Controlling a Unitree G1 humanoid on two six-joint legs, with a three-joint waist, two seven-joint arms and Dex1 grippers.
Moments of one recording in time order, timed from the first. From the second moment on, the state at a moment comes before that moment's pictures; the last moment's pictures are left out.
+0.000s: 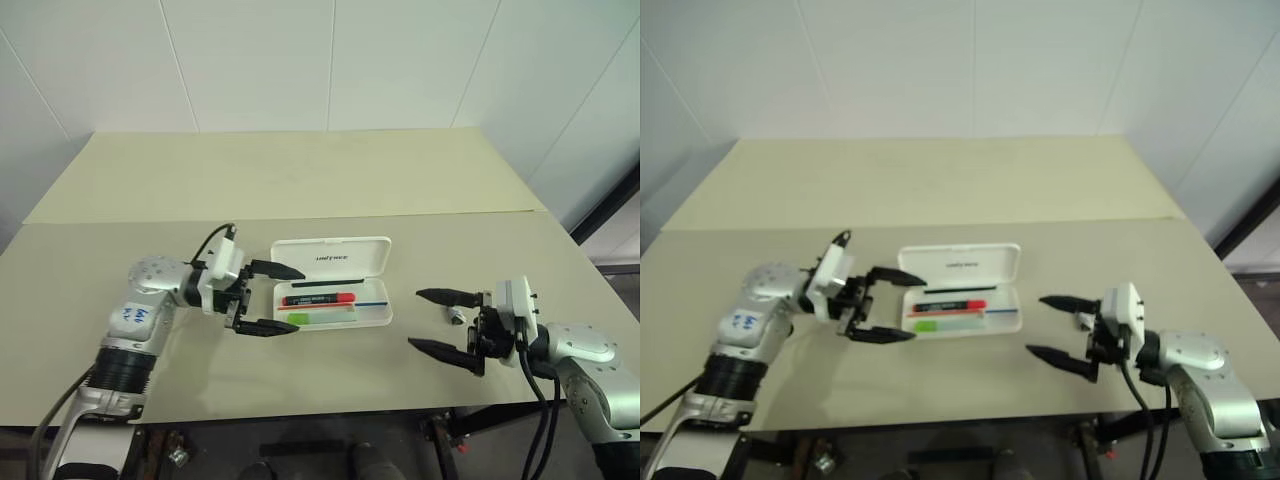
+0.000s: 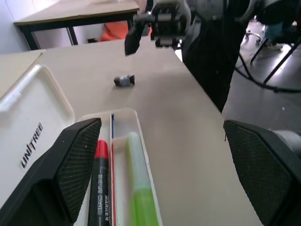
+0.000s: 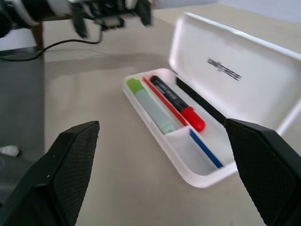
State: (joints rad) left arm -0.61 0.62 -0.01 0.11 -0.49 0.18 -1.42; right arm -0.15 -0.69 -0.17 -0.13 0.58 0.18 1.17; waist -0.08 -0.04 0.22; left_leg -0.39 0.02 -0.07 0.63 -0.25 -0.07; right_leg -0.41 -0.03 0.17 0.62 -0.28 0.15
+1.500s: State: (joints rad) left arm -0.61 0.72 0.09 -0.01 -0.58 0.33 -1.37; right arm -0.04 -0.46 -0.20 -0.04 0.32 0.20 0.57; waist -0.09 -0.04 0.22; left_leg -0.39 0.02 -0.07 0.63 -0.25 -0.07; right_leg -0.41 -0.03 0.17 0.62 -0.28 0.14
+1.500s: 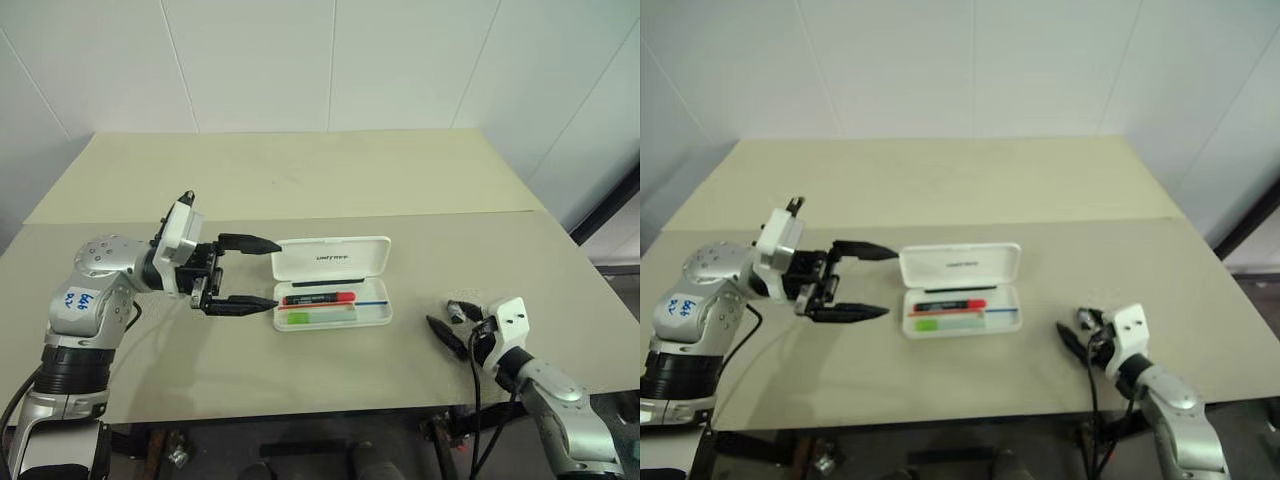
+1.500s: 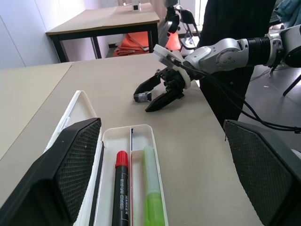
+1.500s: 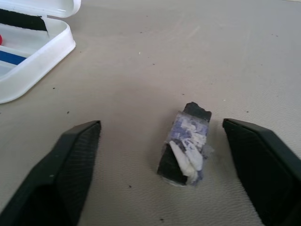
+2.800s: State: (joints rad) left arm -0.54 0.72 0.06 -0.04 -0.56 0.27 -1.37; right arm -0.64 -0.57 0.11 0.43 0.31 -0.07 1.44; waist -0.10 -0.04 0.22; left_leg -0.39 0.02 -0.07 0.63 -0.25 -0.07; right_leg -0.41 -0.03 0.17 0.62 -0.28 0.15
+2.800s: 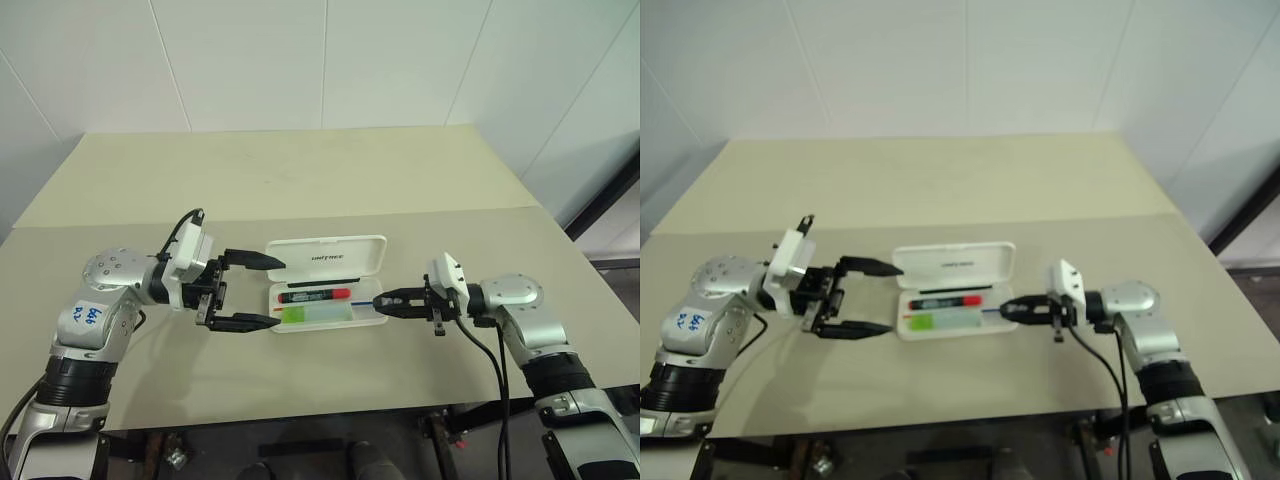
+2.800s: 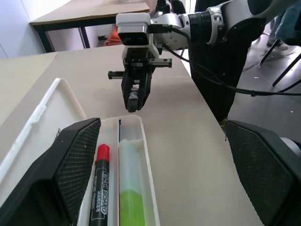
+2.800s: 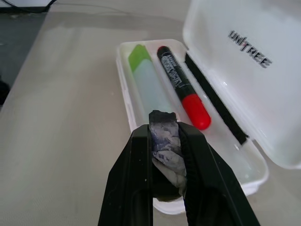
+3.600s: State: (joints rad) left arm -0.50 0.75 0.07 -0.09 -0.56 0.27 -1.34; right arm -0.81 -0.46 0.15 0.78 0.20 -0.20 1.52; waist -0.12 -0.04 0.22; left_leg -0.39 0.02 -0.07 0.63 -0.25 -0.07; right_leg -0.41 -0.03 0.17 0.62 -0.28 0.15
